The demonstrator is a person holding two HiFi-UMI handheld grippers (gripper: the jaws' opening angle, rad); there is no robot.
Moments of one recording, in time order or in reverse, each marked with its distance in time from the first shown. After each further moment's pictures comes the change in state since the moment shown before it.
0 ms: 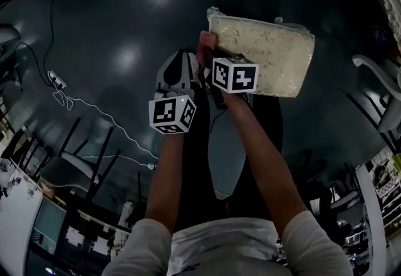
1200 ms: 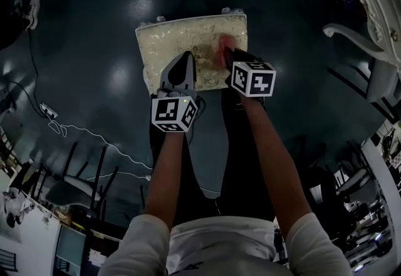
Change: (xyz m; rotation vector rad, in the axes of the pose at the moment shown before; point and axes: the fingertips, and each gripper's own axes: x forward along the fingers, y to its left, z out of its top) left arm 0.054 -0.222 -0.055 0.043 0.046 -0.253; right arm -0.185 -0.221 0.002 0.042 -0.132 -0.208
